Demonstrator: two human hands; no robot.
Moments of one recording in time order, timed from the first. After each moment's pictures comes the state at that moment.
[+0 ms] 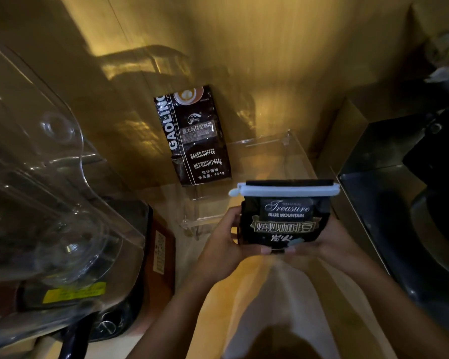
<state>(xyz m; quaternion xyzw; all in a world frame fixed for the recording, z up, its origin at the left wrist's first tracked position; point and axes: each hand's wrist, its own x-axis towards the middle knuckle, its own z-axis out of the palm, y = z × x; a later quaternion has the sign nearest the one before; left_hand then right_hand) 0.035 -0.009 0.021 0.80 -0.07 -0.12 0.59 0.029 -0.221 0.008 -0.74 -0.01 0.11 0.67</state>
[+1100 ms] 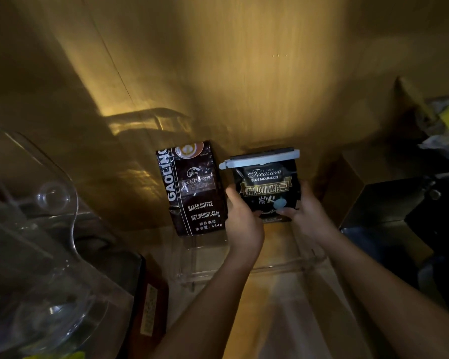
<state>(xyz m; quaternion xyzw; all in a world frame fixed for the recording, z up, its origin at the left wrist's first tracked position) 0.147 -0.086 0.063 0.88 0.07 0.11 0.45 0.175 -0.220 0.029 -0.81 -0.01 -0.02 0.58</state>
